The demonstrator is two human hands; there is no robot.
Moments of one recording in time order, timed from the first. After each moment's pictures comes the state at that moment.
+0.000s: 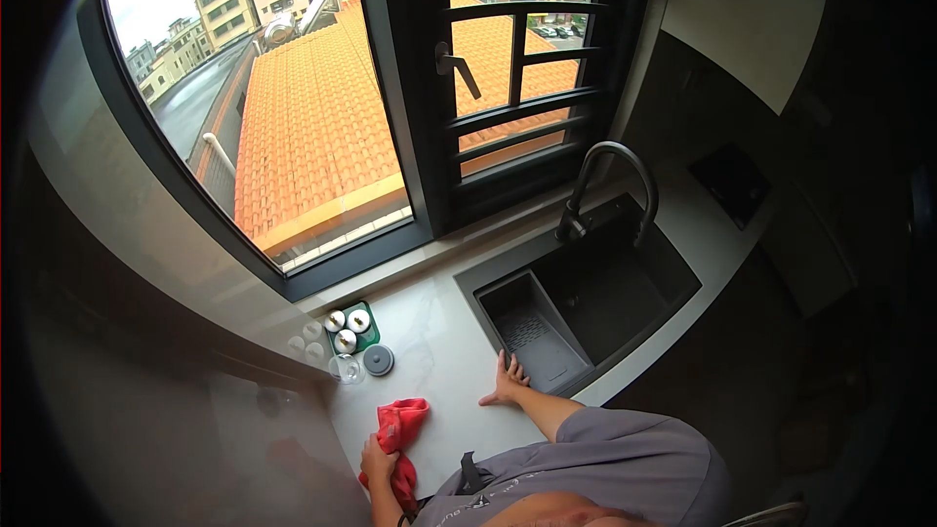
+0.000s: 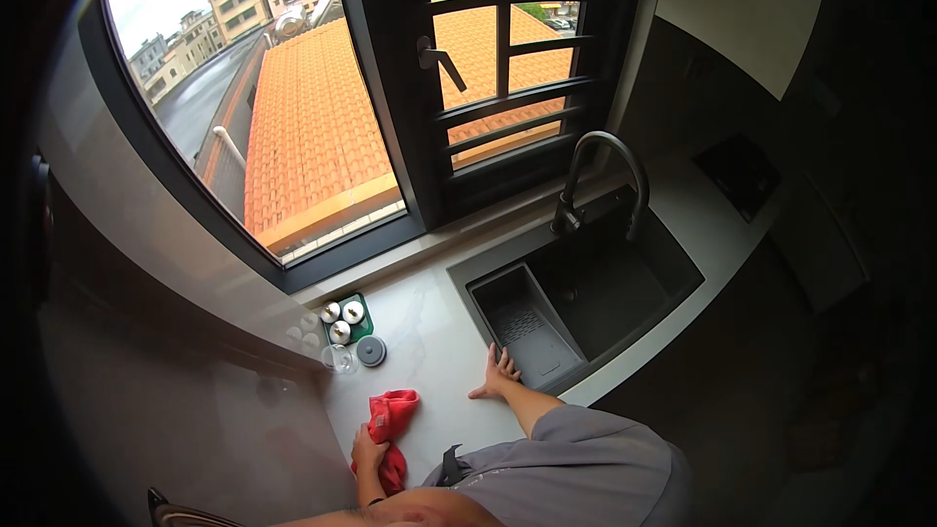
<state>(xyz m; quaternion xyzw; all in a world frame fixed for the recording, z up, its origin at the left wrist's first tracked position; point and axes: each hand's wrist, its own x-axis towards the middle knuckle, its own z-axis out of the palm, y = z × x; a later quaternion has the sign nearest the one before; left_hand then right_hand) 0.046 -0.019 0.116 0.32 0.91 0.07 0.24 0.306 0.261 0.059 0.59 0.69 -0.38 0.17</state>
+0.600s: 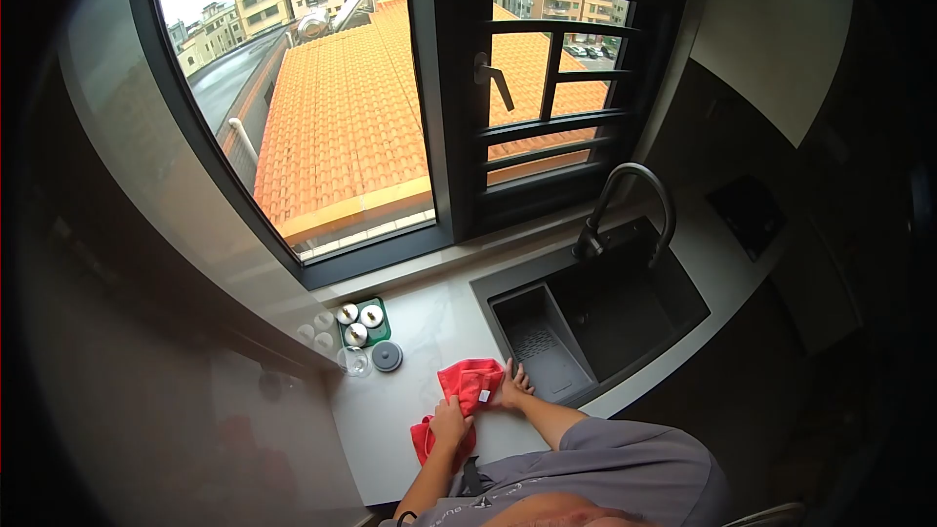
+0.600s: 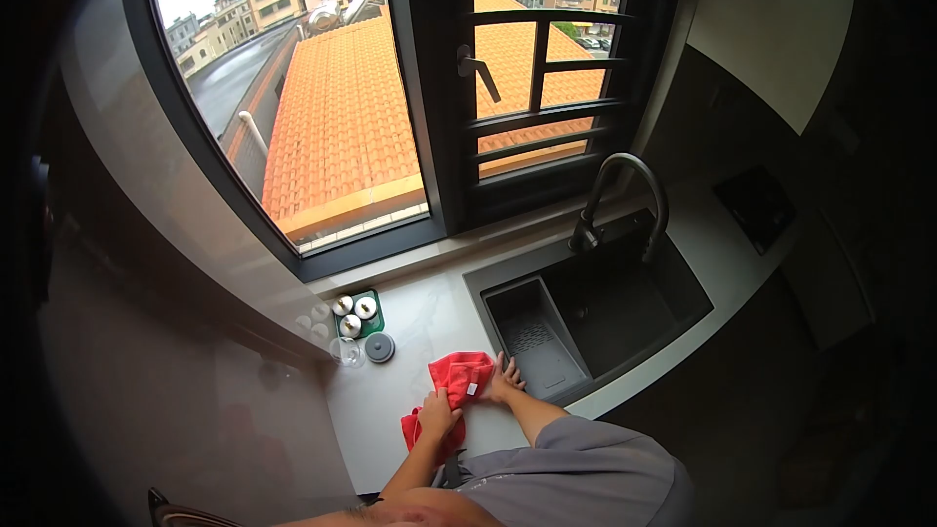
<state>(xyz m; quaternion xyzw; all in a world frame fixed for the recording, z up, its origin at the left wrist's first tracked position) 0.169 0.114 0.112 0.48 0.84 0.07 0.22 0.305 0.266 0.040 0.60 0.68 -0.38 0.19</state>
